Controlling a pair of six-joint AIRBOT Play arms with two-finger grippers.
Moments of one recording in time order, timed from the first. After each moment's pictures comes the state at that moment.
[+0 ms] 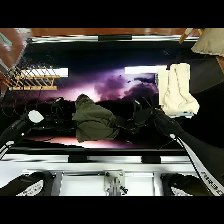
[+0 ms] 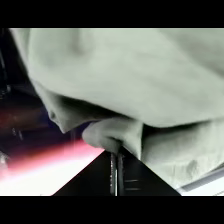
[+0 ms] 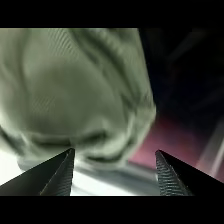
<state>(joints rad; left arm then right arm) -0.16 -1.13 0.66 0.98 -0.90 -1.33 0.48 -1.35 0.83 2.26 -0.81 -1.33</state>
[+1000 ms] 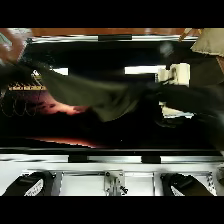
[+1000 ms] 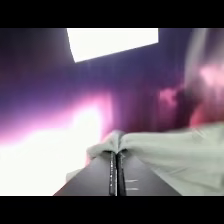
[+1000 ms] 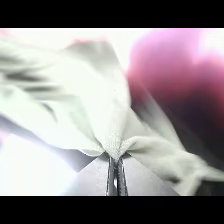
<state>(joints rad) -0.09 -0.83 1.35 1.17 -0.90 -1.29 0.43 -0.92 1.23 1.93 -0.87 -1.44</state>
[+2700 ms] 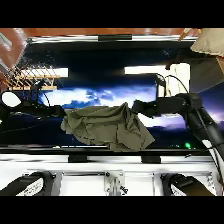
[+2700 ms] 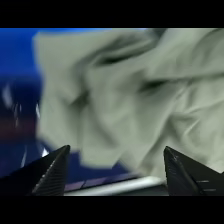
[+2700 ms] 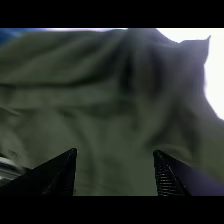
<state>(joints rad) 0.02 -1.11 0.95 1.21 -1.20 -1.44 0.31 -1.06 0.99 1.88 -1.09 -1.31</state>
